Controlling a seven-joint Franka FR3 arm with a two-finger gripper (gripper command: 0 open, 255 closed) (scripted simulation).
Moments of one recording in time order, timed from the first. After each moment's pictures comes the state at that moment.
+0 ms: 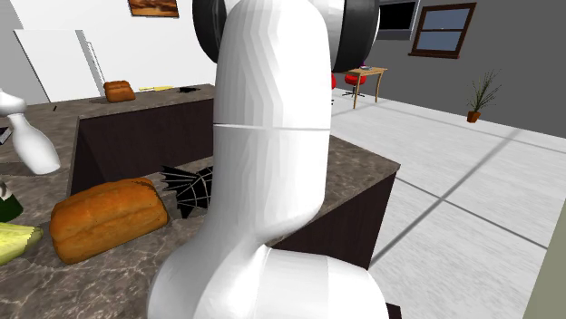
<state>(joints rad) 0.15 0.34 0.06 -1.61 0.01 1.95 -0.21</state>
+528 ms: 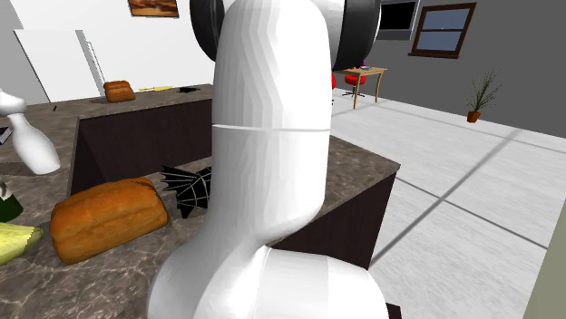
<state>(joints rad) 0.15 0.33 0.06 -1.52 0.01 1.85 -0.21</state>
